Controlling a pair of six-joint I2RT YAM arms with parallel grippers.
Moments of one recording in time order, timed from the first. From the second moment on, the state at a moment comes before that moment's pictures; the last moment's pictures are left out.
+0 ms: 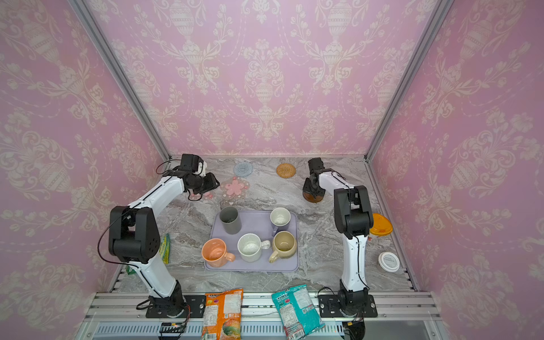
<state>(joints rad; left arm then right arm) -0.06 1.80 1.39 -0.57 0.25 -0.40 0.14 2.16 1.61 -0.61 0.03 0.49</state>
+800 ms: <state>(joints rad) -0.06 1.75 1.35 -0.60 0.18 -0.35 0.33 2.39 1.99 -0.73 -0.07 0.48</state>
